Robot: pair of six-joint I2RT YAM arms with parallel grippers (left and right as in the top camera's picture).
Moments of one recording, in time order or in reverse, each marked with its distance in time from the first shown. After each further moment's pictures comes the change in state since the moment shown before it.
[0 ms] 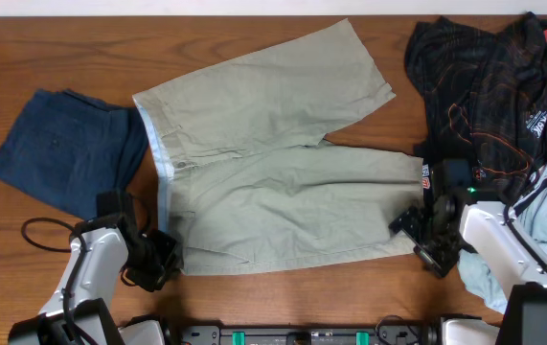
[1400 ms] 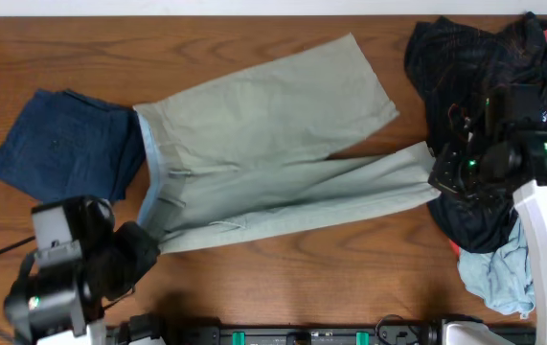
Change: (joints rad) left arm -0.004 -0.552 0.481 -0.559 -0.007 0.258; right arm -0.028 -0.094 0.689 -0.467 -0.014 -0.425
